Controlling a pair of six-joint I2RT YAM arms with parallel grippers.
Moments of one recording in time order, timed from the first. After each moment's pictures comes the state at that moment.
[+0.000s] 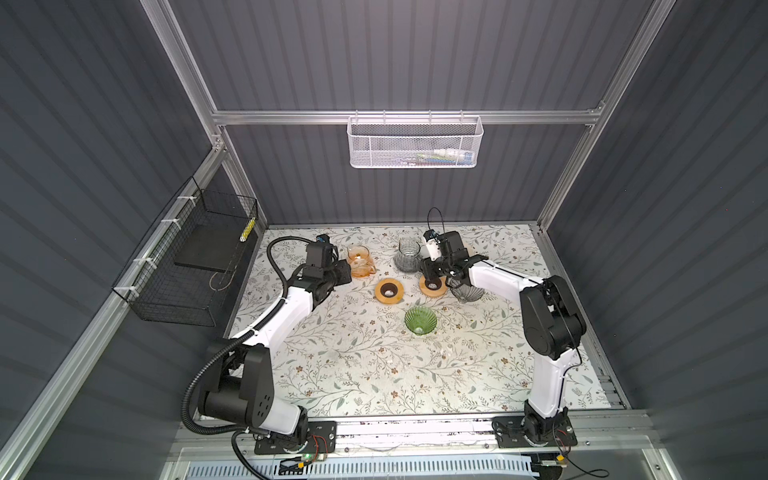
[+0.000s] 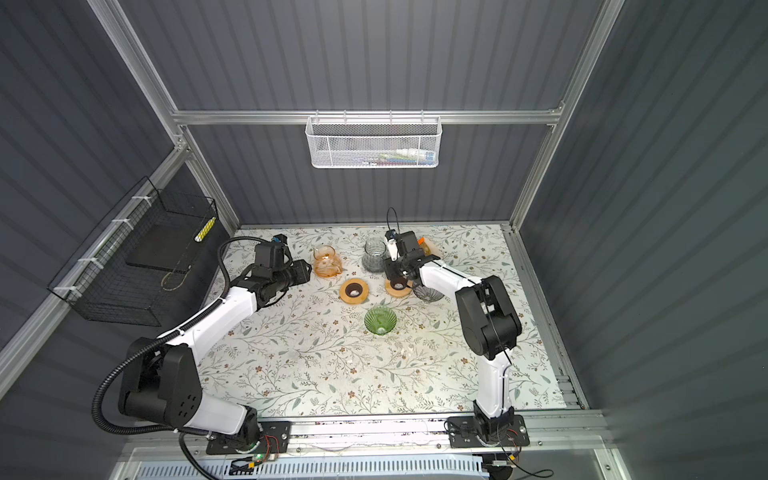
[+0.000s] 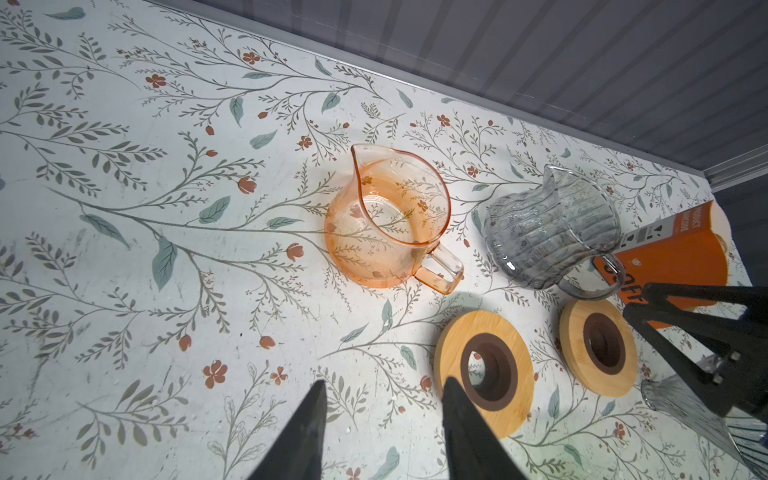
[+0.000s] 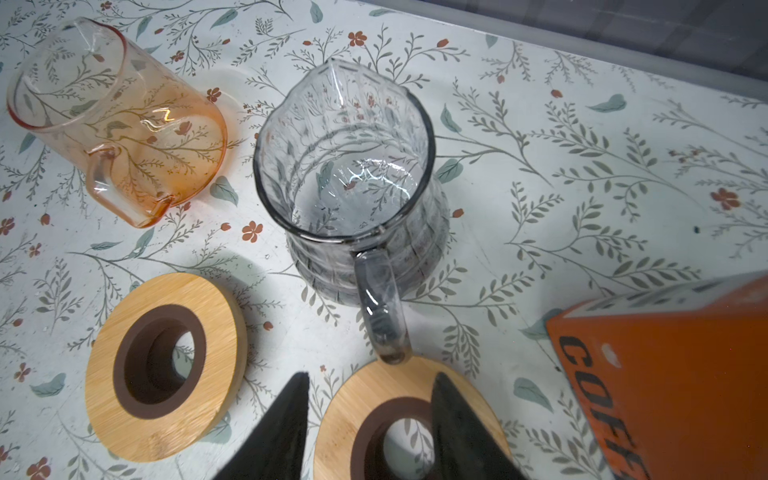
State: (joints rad) left arm -0.27 1.48 1.04 -0.25 0.04 -0.39; right arm 0.46 1.98 1.40 -0.19 -0.09 0.04
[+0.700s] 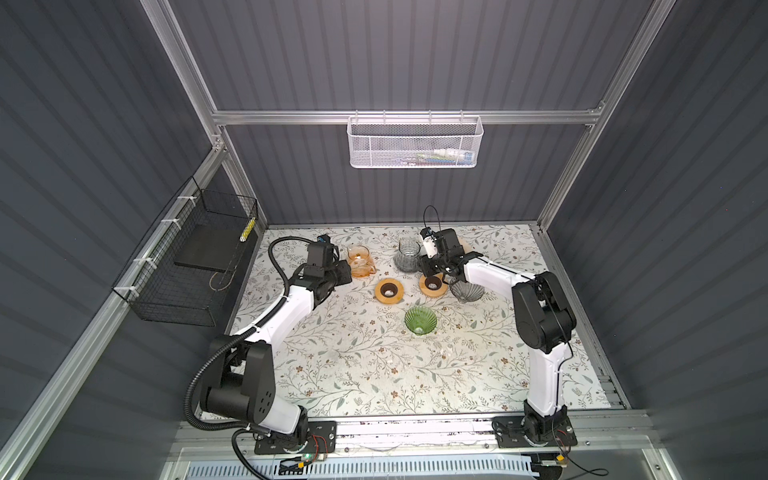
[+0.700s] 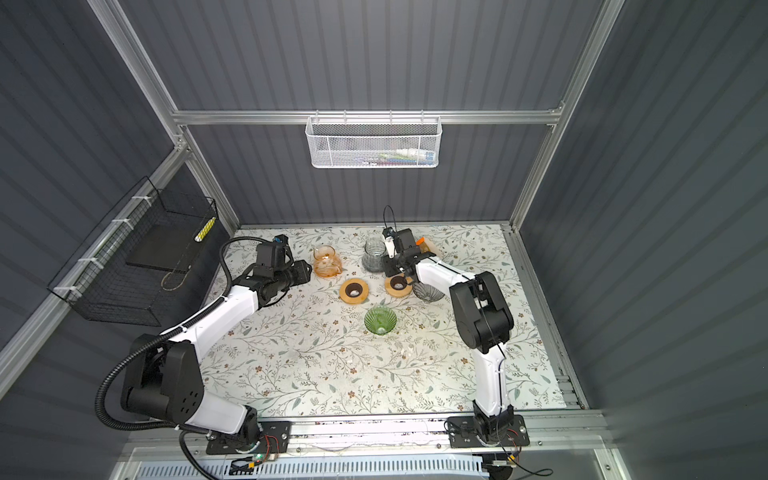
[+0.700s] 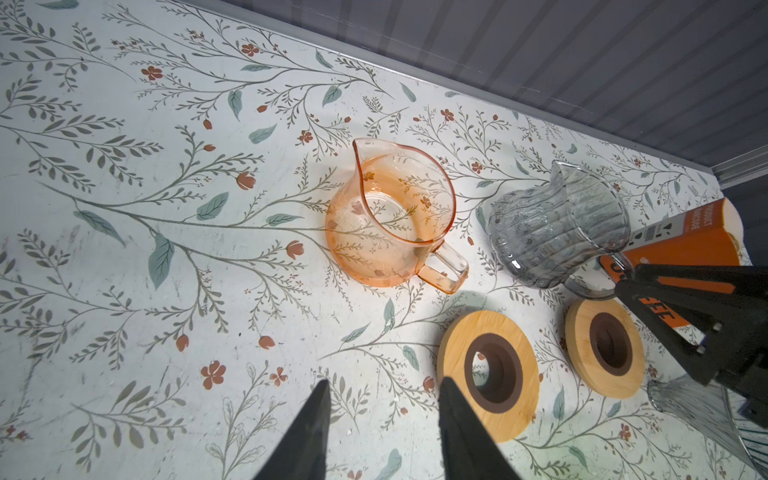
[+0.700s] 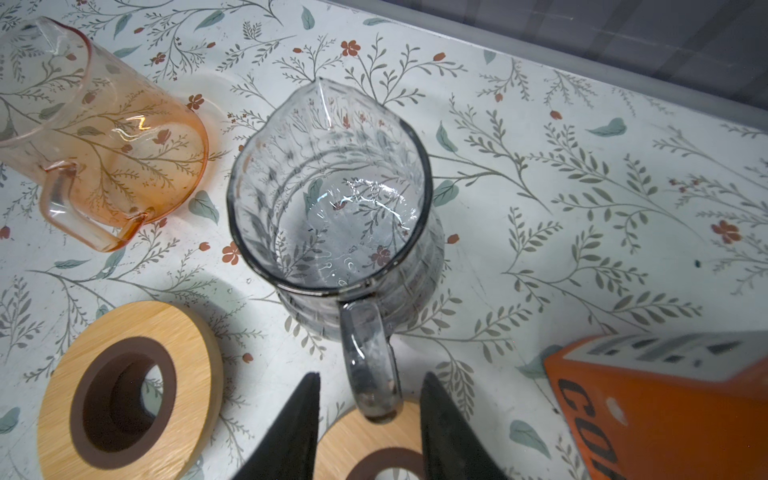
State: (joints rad) left arm -0.27 1.50 1.05 -0.25 0.04 -0.39; right arm 0.46 2.05 1.48 -0.19 -0.08 0.02
